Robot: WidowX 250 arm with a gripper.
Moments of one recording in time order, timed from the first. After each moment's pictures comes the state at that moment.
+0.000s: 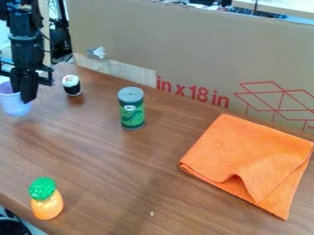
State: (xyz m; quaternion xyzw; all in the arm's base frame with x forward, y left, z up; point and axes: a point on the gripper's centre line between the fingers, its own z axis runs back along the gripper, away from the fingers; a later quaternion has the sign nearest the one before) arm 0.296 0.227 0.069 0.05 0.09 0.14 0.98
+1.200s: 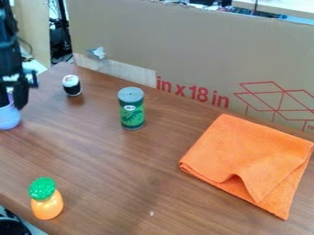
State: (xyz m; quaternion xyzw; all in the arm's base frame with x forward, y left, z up) arm 0.279 0.246 0.065 0.01 0.06 0.25 0.97
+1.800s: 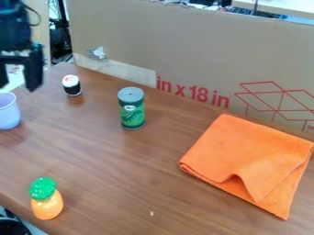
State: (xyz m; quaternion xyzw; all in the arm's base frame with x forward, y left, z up) arm 0.261 0.176 0.125 0.00 0.03 0.16 0.99
